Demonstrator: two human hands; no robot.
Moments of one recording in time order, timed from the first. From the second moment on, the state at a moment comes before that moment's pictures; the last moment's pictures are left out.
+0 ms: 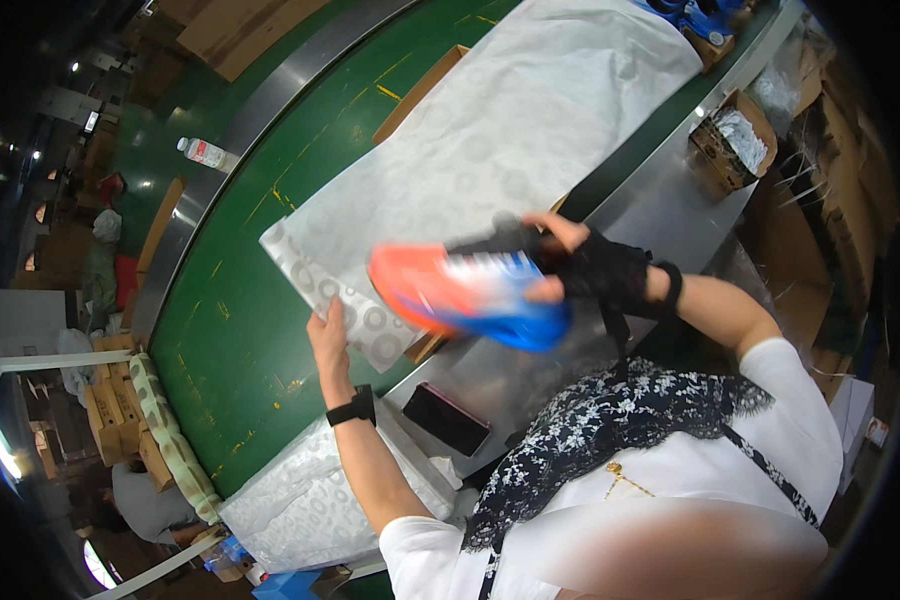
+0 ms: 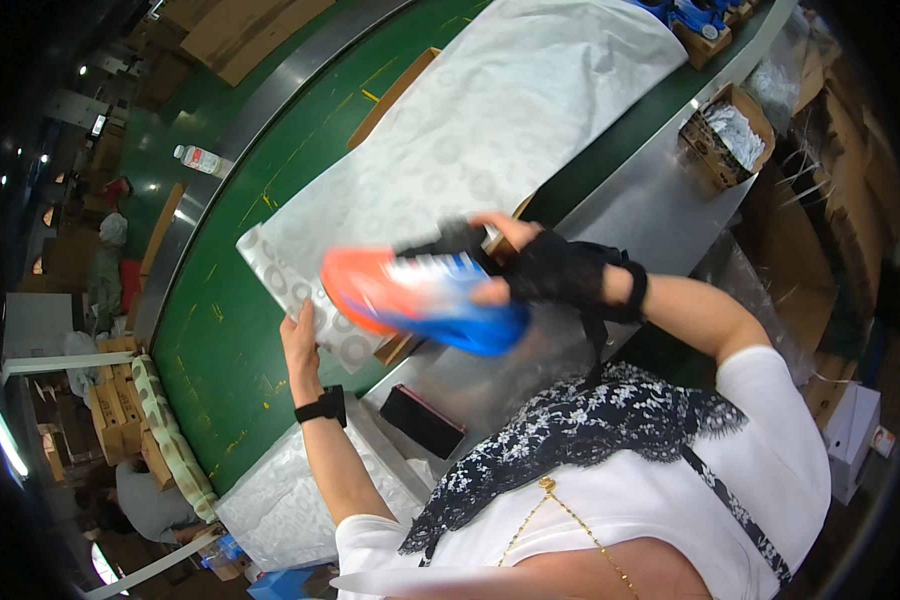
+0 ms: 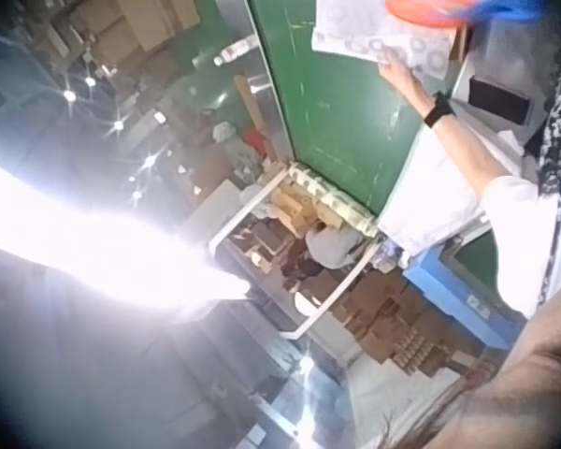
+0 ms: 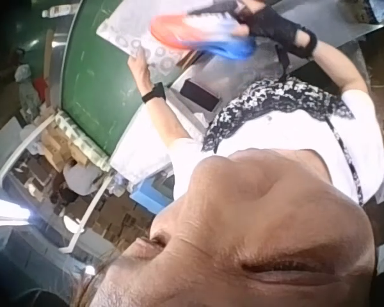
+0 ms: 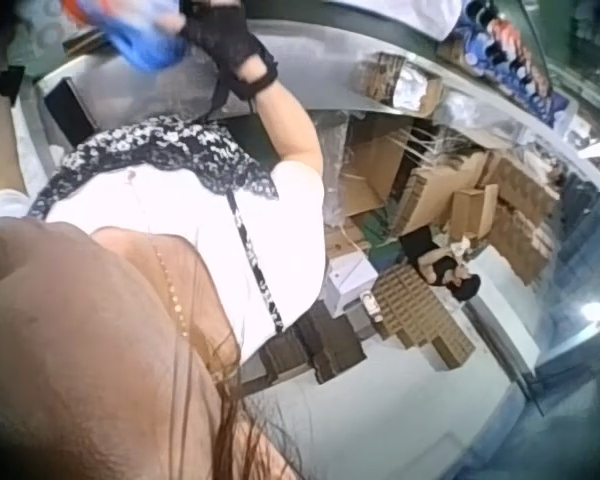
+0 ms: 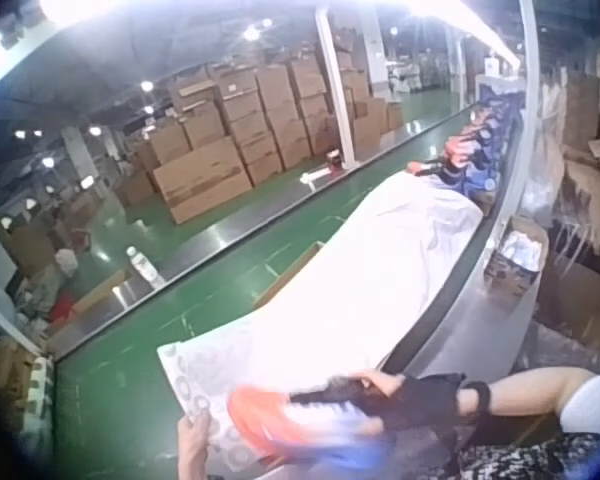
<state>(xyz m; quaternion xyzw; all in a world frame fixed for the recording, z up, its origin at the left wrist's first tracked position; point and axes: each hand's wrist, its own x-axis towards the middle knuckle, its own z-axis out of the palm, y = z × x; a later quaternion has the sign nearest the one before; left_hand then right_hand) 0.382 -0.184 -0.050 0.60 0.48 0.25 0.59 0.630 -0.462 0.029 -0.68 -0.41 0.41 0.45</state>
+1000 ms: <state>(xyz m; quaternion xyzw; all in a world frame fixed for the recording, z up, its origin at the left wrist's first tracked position) 0.492 -0.295 -0.056 0.91 0.18 0.02 0.37 0.668 -0.540 -0.037 -0.77 -0.59 0.23 0.03</state>
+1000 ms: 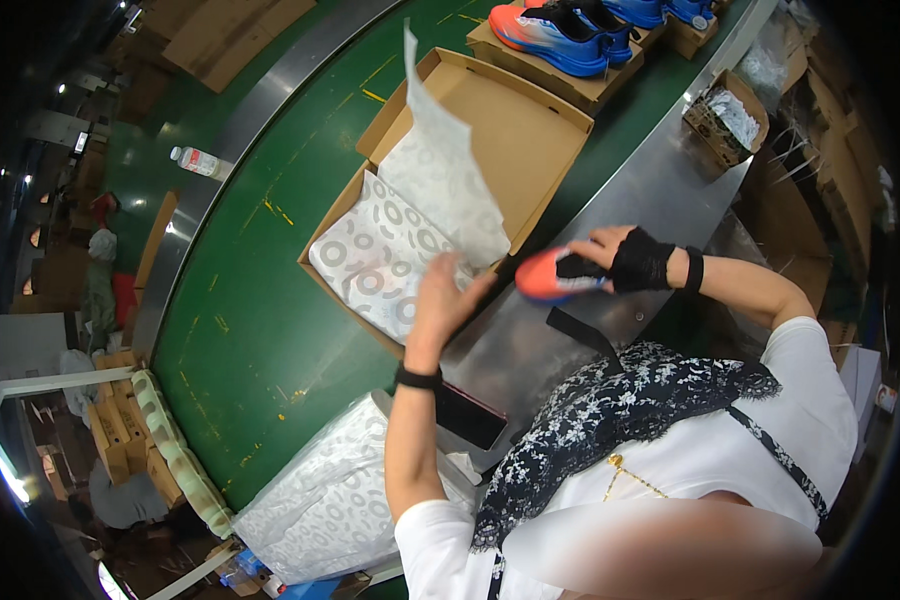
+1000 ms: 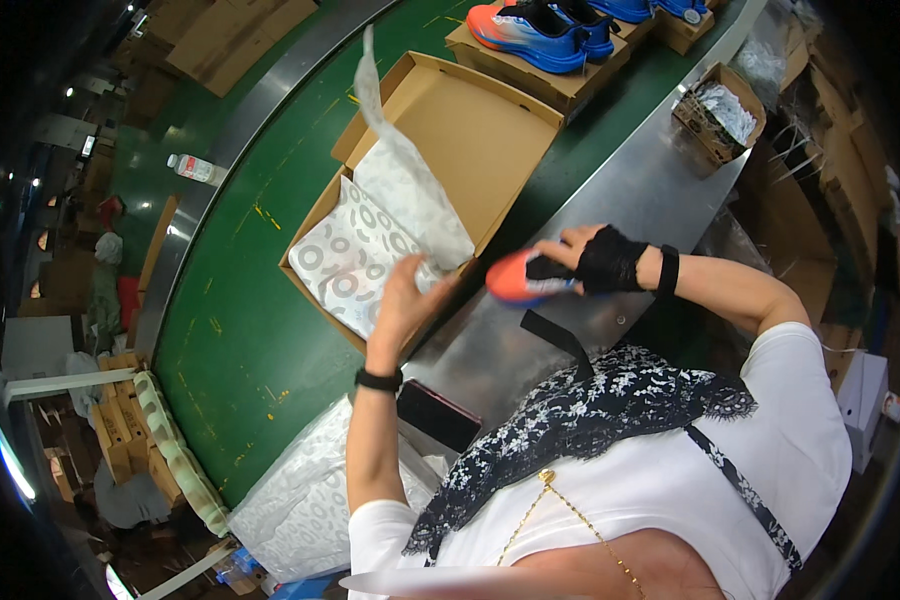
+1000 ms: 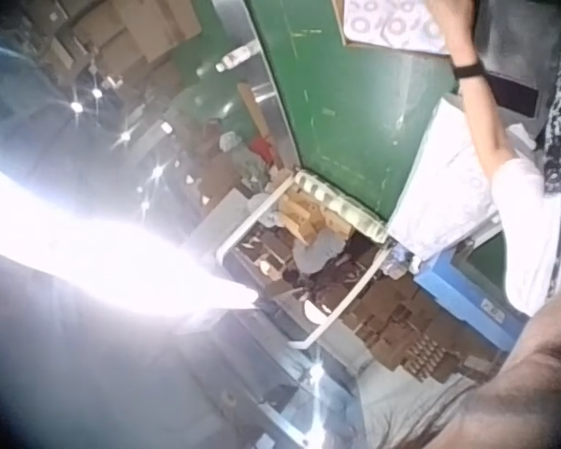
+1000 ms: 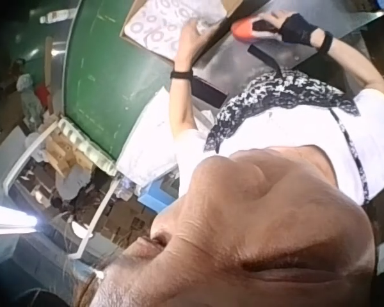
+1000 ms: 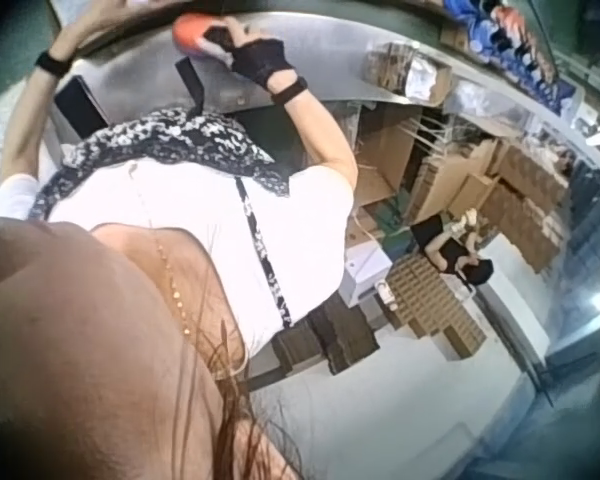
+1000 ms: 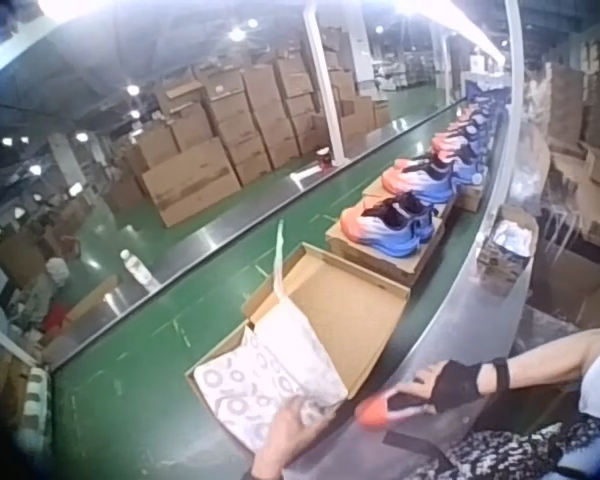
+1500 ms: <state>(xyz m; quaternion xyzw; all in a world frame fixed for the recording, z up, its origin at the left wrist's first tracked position) 0.357 -0.328 -0.003 0.66 0.47 0.15 0.57 0.616 -0.399 0.027 -0.67 -0.55 0.12 0.49</state>
